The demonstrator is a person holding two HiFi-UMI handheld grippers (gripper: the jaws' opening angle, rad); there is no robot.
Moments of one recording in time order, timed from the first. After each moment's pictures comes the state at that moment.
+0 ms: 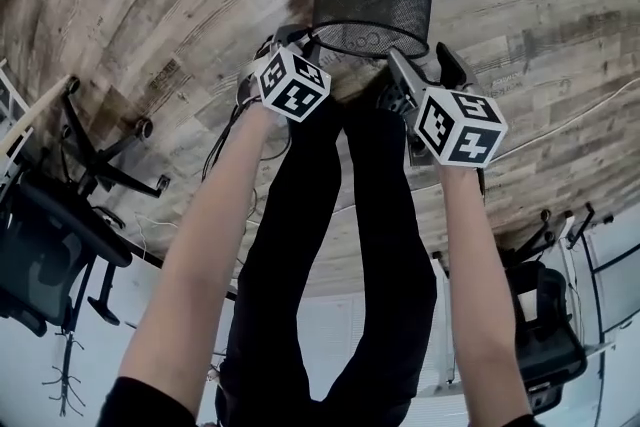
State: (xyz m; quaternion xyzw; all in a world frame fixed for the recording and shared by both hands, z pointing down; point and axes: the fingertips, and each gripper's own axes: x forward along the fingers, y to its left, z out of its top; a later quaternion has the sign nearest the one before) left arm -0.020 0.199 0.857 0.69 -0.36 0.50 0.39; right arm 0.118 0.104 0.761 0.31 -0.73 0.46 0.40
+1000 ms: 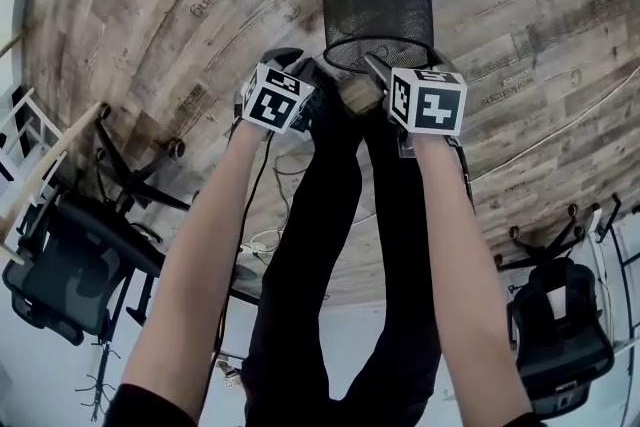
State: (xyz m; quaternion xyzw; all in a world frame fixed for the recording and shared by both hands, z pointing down) left arm -0.054 0.200 0.830 0.67 -0.34 0.46 0.47; right arm 0.088 0.119 0.799 0.31 -0.67 0.49 0.47
